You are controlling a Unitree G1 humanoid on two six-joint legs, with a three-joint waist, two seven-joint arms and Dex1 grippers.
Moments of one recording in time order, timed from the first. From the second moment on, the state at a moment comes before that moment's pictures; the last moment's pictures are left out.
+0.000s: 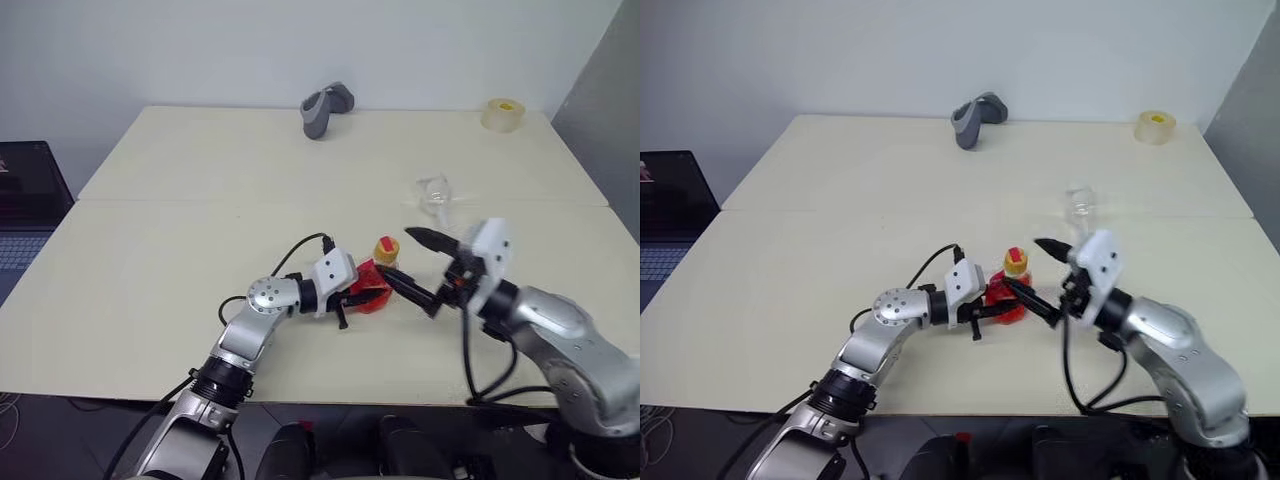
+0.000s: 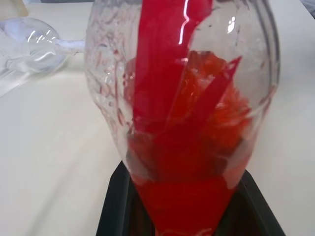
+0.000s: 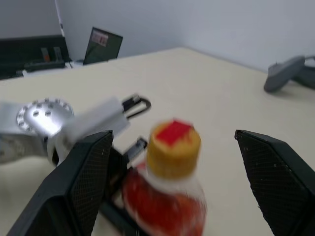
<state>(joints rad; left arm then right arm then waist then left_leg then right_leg) -0.45 0.28 -0.31 0.14 -0.12 0.11 -0.93 -0.23 -0.46 0.04 -0.67 0.48 0.61 0.50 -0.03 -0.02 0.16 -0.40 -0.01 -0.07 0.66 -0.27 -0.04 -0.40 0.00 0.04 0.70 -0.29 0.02</state>
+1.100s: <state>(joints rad) -0.45 0.29 -0.31 0.14 -0.12 0.10 -0.93 -0.21 -0.61 -0.11 -0.66 0.73 0.75 0.58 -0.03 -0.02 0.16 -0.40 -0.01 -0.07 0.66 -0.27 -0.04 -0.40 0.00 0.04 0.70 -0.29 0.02</state>
